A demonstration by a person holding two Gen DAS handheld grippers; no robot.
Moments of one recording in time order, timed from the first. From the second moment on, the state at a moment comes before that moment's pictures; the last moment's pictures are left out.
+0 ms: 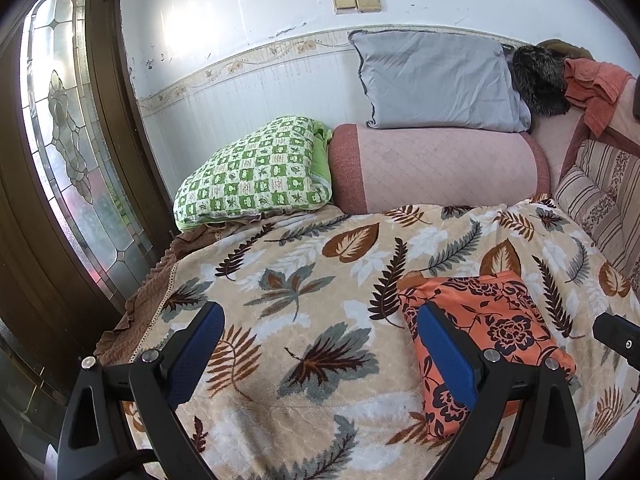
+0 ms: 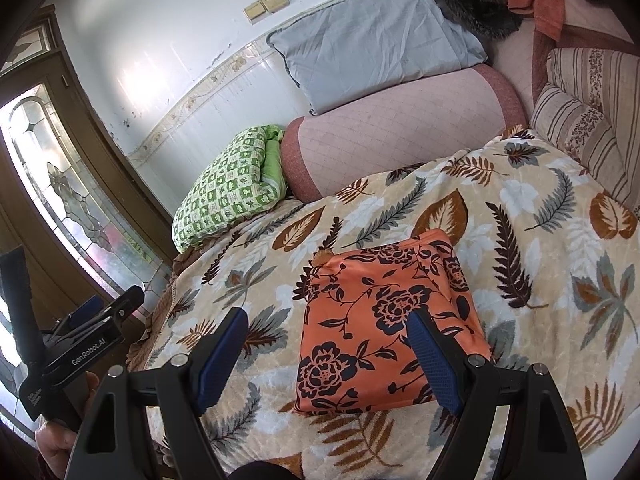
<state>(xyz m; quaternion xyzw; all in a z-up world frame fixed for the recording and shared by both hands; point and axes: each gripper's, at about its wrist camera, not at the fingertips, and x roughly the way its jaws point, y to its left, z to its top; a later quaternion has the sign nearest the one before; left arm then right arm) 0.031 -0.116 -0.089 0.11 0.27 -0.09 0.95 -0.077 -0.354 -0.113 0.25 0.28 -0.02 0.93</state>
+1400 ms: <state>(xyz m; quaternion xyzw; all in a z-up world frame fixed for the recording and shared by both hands) 0.091 -0.209 -0.148 0.17 0.33 -0.09 0.93 -0.022 -0.447 -0.182 0.31 0.32 -0.04 0.89</state>
